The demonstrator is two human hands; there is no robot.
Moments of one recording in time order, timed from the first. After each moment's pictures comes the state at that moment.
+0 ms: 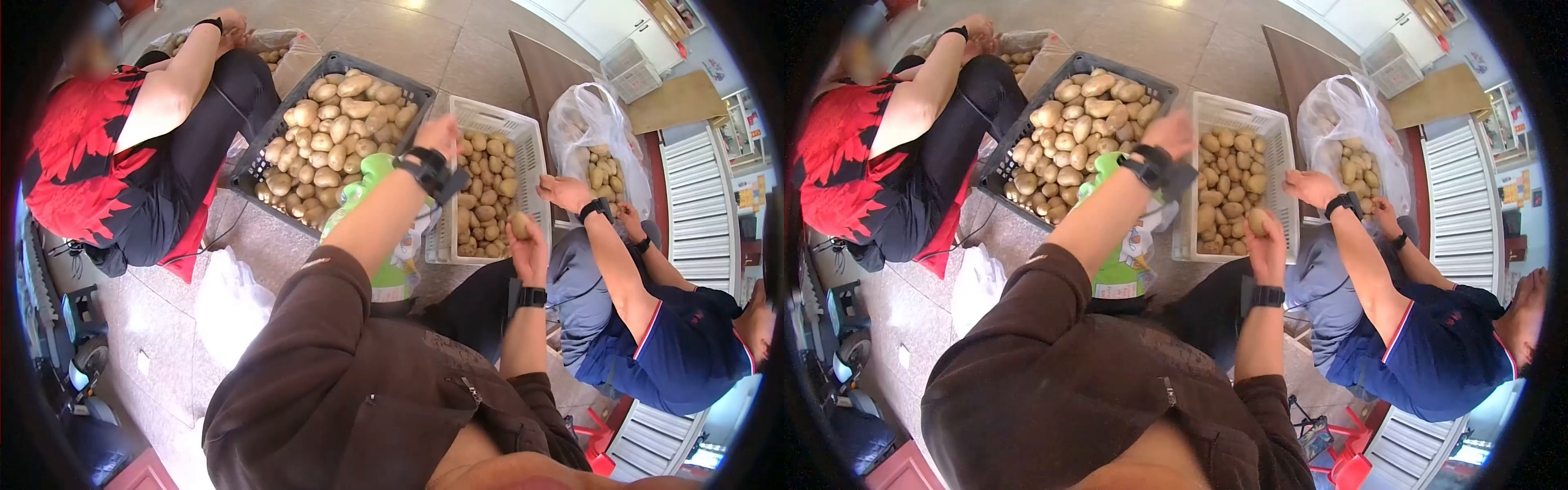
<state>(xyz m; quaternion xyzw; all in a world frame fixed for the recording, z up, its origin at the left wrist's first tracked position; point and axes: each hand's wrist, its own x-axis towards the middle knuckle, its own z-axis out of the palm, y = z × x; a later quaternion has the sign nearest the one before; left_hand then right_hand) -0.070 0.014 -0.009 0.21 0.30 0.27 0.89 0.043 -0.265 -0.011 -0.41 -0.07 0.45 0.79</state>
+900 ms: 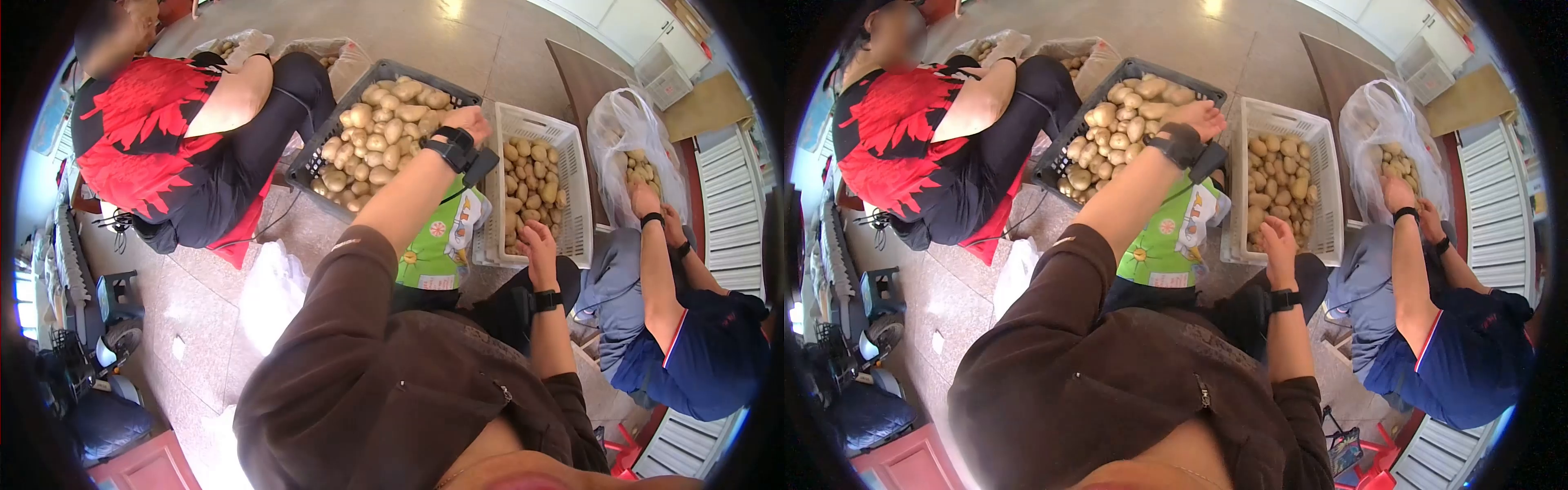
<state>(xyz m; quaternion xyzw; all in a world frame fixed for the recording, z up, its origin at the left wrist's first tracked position) -0.102 0.039 0.028 0.12 0.37 0.31 0.87 -0.034 -0.254 -0.024 -0.64 -0.19 0.40 0.62</state>
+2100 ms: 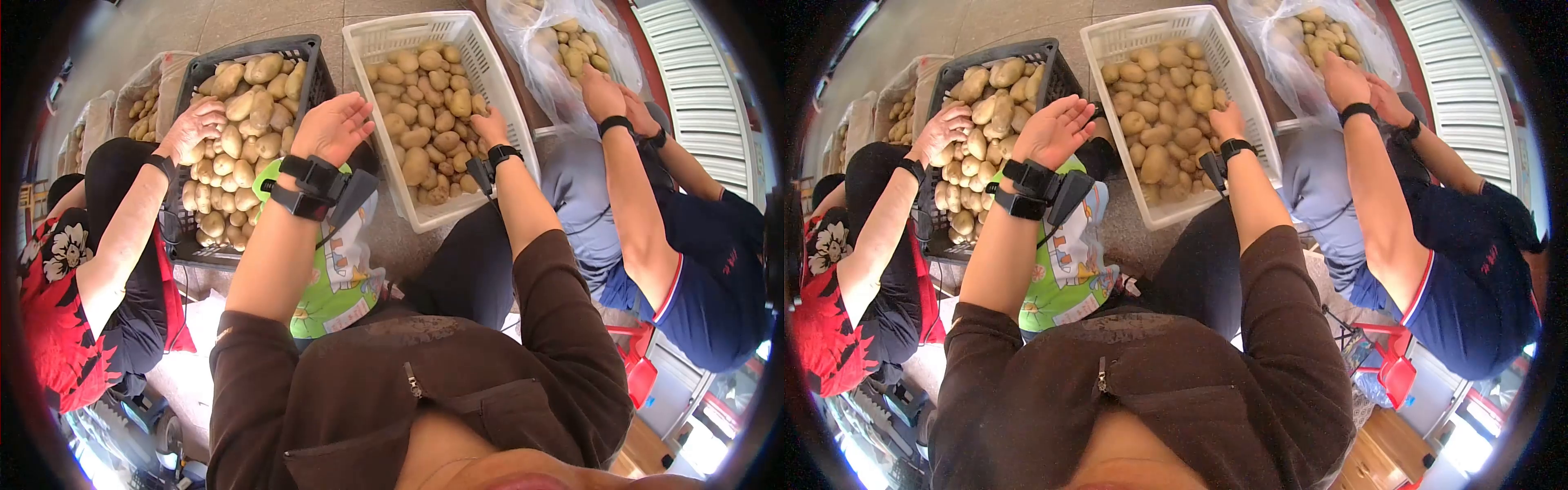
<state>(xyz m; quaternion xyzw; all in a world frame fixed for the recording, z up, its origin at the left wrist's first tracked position) -0.070 0.000 0.006 0.21 0.38 0.15 0.89 0.194 -0.186 -0.152 -0.93 -0.14 0.17 0.28</state>
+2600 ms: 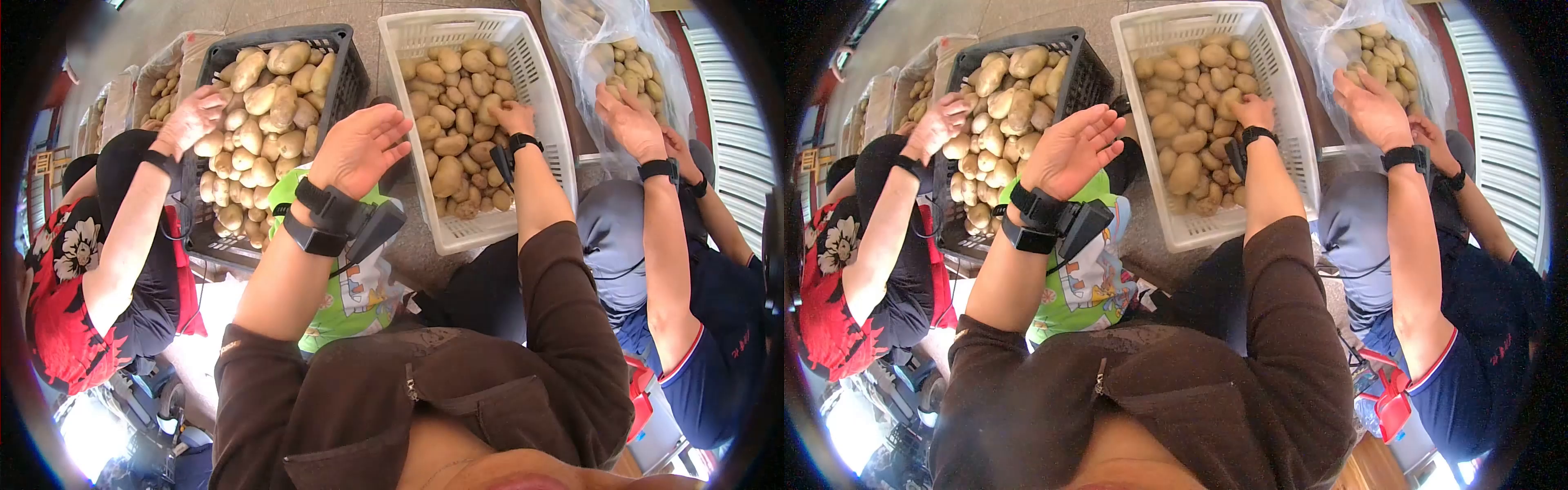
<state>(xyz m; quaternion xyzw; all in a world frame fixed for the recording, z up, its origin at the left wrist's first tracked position) -0.069 0.001 0.008 0.19 0.35 0.12 0.91 0.223 -0.129 -0.182 -0.94 -0.17 0.24 0.15</state>
